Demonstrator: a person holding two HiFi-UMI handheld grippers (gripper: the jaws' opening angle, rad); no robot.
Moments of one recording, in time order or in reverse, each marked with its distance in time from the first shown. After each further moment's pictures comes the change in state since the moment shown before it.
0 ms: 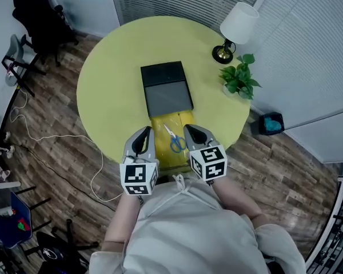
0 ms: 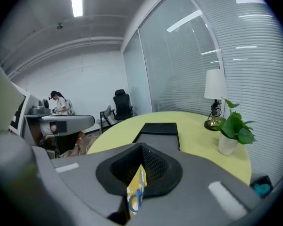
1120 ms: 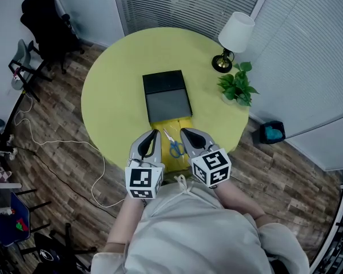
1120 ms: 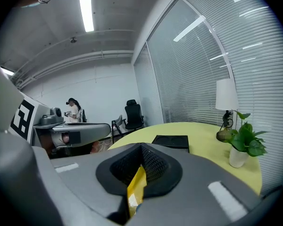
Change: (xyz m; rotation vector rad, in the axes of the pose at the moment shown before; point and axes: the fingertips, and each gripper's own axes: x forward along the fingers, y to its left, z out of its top) left arm -0.013 -0.037 0.029 0.053 -0.087 -0.029; right arm -0.032 0.022 0.036 -0.041 -0.133 0.140
